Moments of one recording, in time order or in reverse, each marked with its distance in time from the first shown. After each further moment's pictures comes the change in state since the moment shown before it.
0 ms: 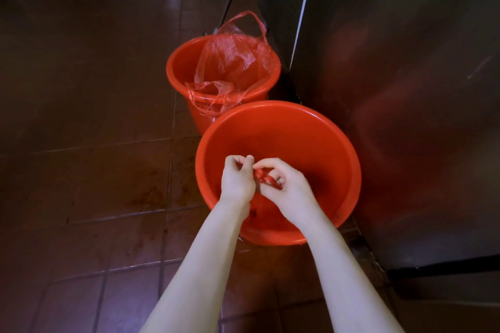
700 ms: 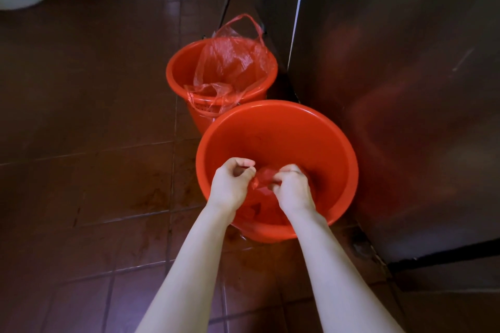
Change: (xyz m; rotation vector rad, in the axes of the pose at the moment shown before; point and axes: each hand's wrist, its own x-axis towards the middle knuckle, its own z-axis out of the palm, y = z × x) left_hand -0.013 0.001 -0.023 0.197 -0.106 0.170; right_hand 0.021 0.040 0.014 -0.456 0.129 0.187
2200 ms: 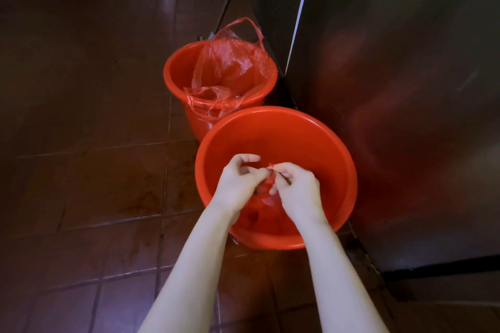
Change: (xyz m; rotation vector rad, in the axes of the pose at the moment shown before) left_hand 0.008 0.016 -0.002 -0.152 -0.188 -0.042; right_hand -0.024 -0.042 -0.044 0.363 0.119 -0.045
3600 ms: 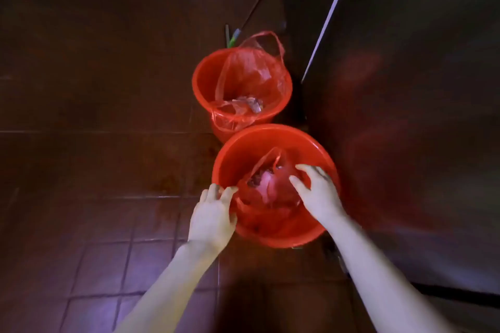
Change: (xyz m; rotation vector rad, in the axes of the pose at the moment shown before) left_hand -0.077 0.054 -0.040 1.185 0.105 0.088; right_hand 0.041 -0.042 -0.079 -0.412 -0.216 -0.009
